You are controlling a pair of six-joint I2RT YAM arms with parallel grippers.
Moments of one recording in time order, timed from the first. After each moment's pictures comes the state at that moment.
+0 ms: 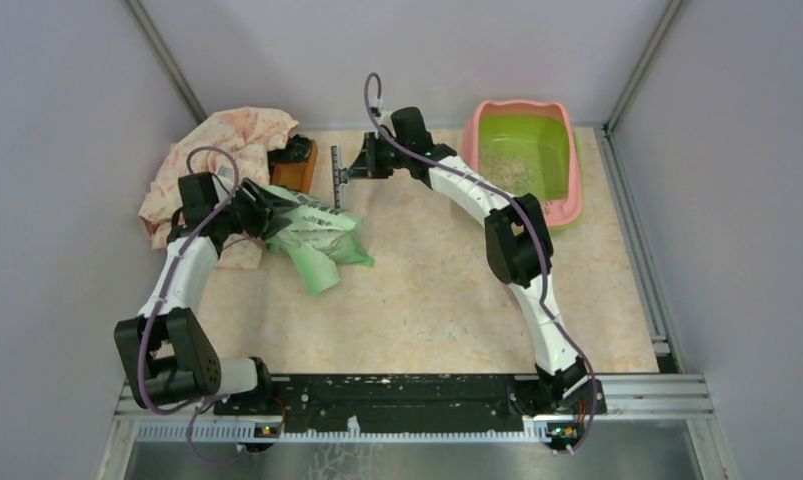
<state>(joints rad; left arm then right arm) 0.19 1.31 0.92 -0.29 0.65 -0.80 0.59 2.32 2.06 -0.20 -0.57 0.53</state>
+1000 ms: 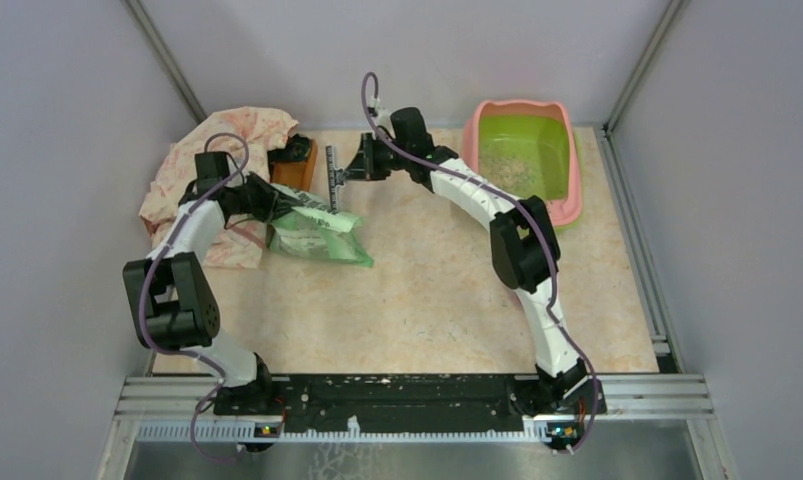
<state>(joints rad) 0.16 1.60 1.13 -0.36 0.62 -0.82 0.61 2.24 1.97 -0.14 -0.60 0.51</state>
